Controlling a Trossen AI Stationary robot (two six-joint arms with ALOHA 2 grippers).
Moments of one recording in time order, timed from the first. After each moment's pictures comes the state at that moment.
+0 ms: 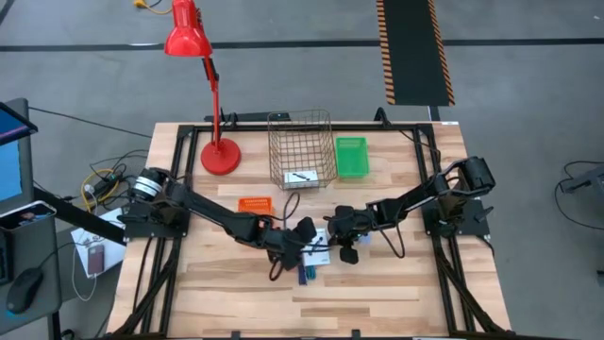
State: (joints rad) left arm -0.30 1.84 1.15 -0.14 -0.28 0.97; right arm 0.19 1.75 0.64 0.25 -0.14 0.23
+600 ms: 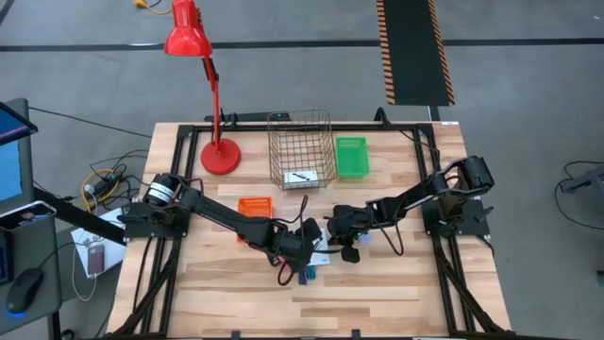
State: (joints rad) left arm -0.32 1.95 1.37 -0.49 -0.31 0.82; right arm 0.16 1.75 0.64 0.27 -0.17 0.15
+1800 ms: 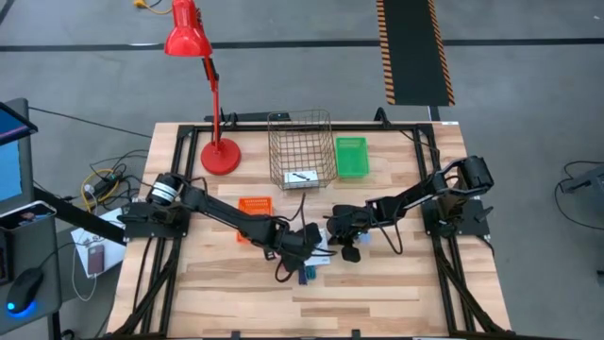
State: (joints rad) left arm -0.29 1.98 1.35 -0.51 -0.23 1.05; right arm 0.16 1.75 0.64 0.27 -0.21 0.13
